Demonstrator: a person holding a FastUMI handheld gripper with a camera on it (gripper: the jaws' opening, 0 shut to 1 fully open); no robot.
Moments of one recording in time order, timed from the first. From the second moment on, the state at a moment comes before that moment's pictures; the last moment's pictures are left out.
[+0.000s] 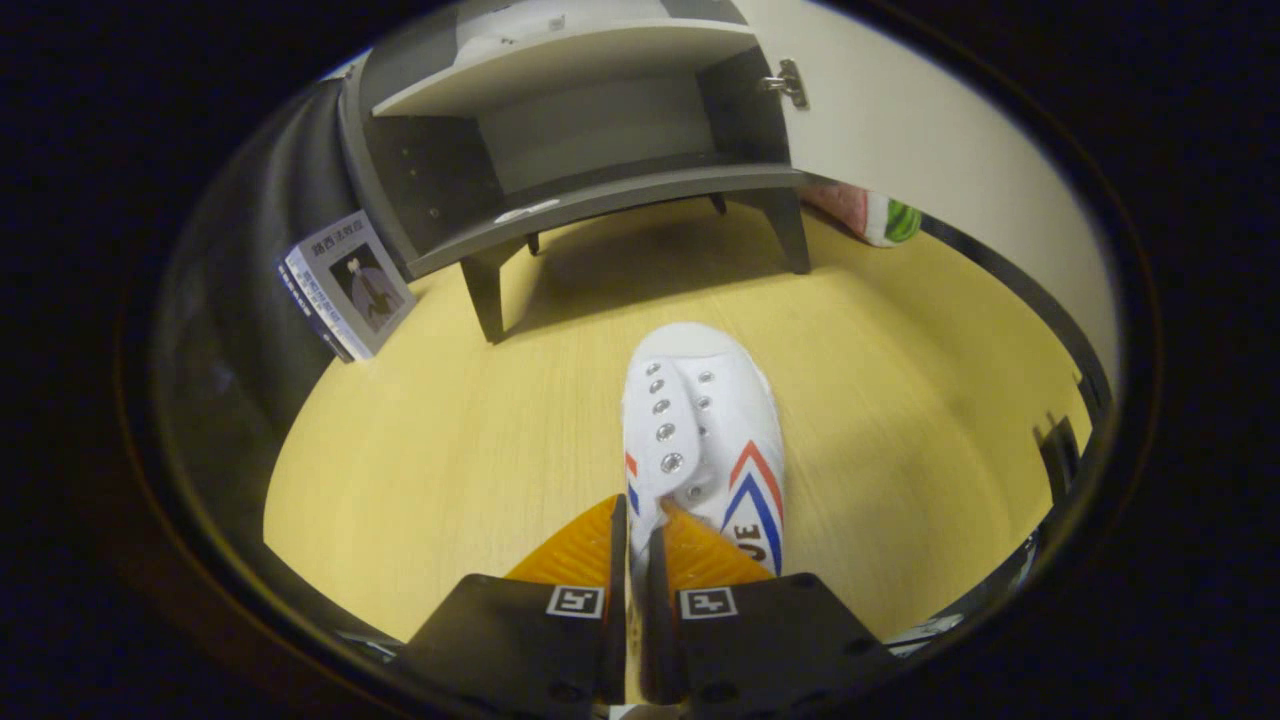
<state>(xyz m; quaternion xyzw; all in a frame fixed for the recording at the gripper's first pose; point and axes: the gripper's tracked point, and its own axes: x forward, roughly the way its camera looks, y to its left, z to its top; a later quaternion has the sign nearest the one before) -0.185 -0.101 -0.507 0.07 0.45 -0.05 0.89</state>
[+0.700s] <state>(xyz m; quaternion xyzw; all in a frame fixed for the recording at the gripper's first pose) -0.142 -0.110 -0.428 0.04 0.37 -0.10 0.92</state>
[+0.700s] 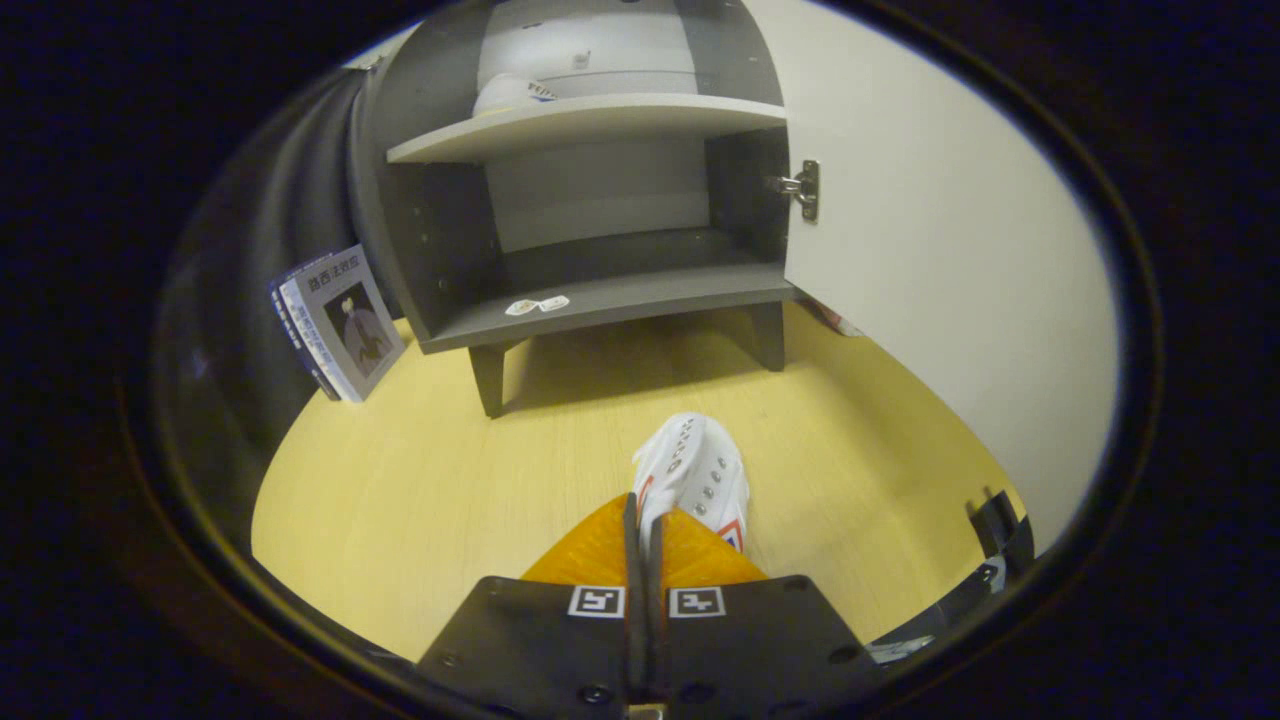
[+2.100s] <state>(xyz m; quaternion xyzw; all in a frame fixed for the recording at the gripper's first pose) 0.096 -0.092 -0.087 0.00 0.07 -0.07 0.99</state>
